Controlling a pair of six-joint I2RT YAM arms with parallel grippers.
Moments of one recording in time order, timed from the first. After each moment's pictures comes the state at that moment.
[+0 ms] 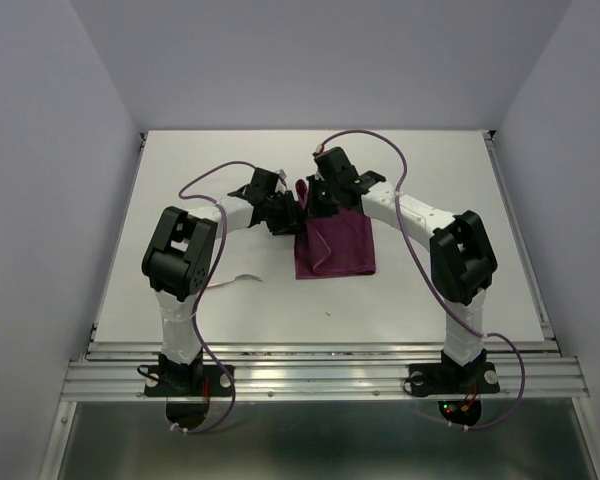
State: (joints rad) left arm -0.42 1.97 1.25 -0.19 0.32 -0.65; right arm 0.63 1.98 1.62 -0.46 -0.13 0.56
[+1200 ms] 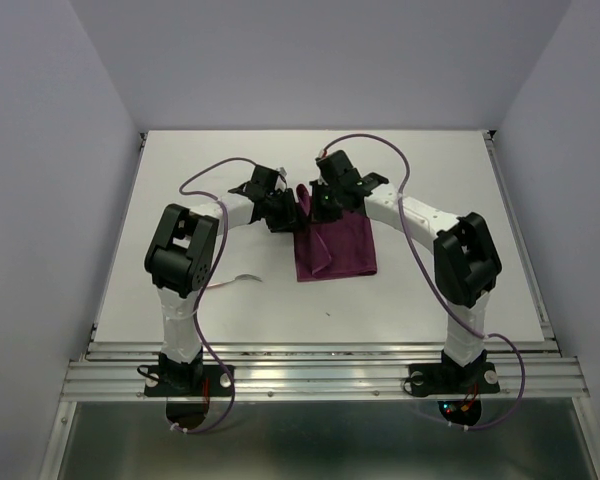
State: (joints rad) left arm -0.42 2.00 1.29 -0.22 0.30 -0.60; right arm 0.63 1.95 1.59 -0.50 -0.14 0.56
